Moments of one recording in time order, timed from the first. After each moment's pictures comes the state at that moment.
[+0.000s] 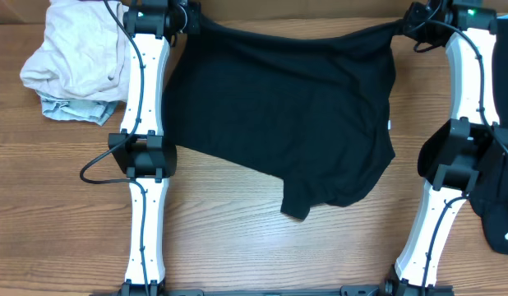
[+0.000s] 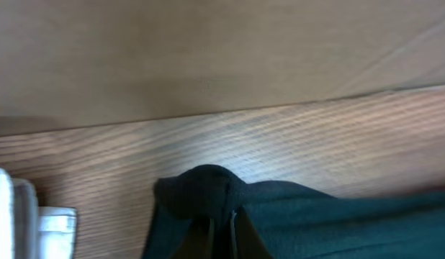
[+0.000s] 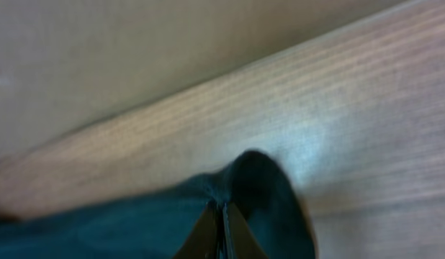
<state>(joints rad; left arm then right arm) -0.07 2.80 3.04 -1.01 0.15 -0.05 -0.20 2.46 2.47 -0.88 -0.28 0.22</state>
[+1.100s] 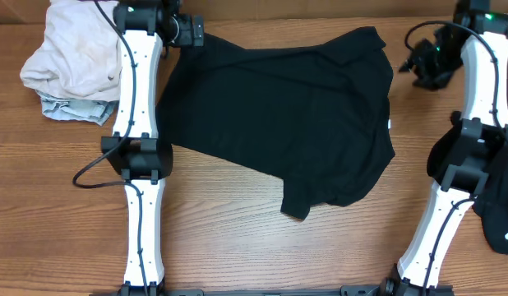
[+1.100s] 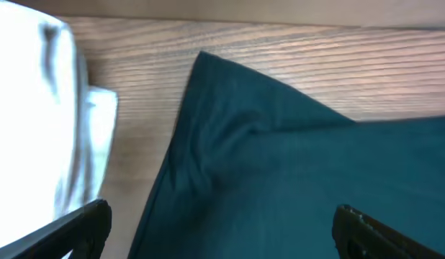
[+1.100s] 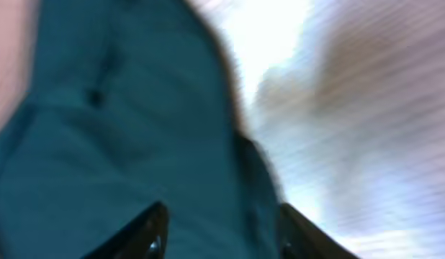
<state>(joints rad) -0.06 2.70 3.04 -1.35 0.08 -0.12 -0.28 2.47 2.44 -1.42 -0.27 0.33</state>
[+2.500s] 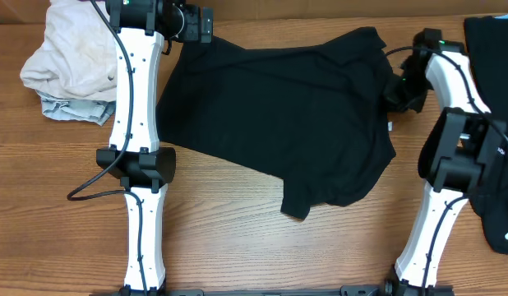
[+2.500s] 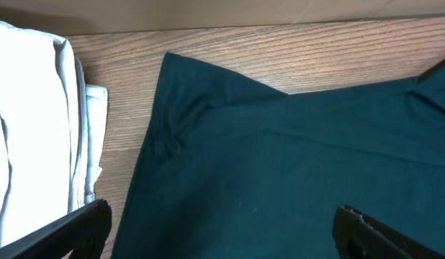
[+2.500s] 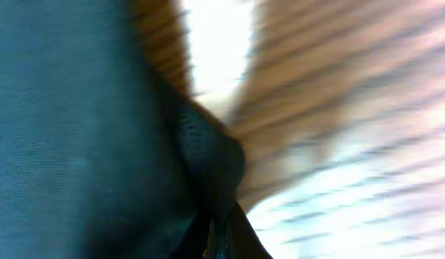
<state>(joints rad) -0.13 2.55 3.06 -1.49 0.08 -0.10 -0.21 2.44 2.06 -1.16 -0.15 0.27</state>
